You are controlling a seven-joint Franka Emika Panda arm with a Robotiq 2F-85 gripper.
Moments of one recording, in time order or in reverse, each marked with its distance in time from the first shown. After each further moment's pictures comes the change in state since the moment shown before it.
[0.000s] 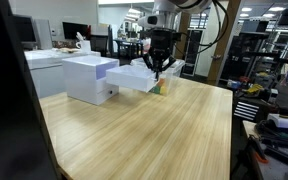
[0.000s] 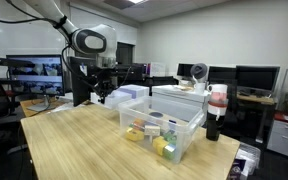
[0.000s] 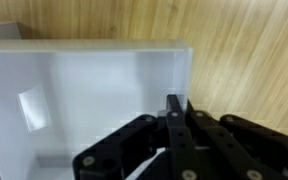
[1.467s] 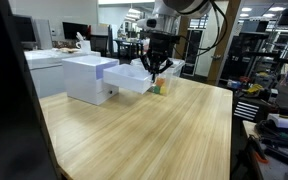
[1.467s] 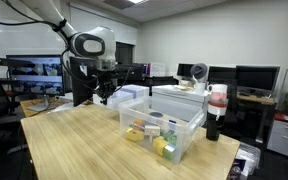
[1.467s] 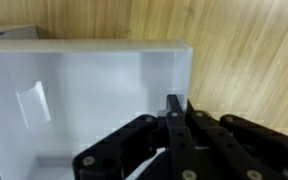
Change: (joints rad) arm 0.000 0.010 0.009 -0.031 0.009 0.108 0.000
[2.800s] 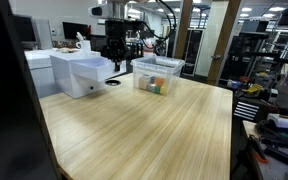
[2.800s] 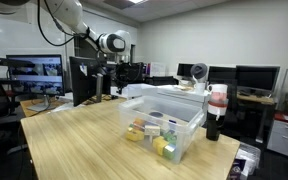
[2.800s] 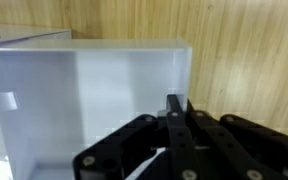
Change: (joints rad) arm 0.012 0.431 0.094 0.730 -0.141 -0.373 0.346
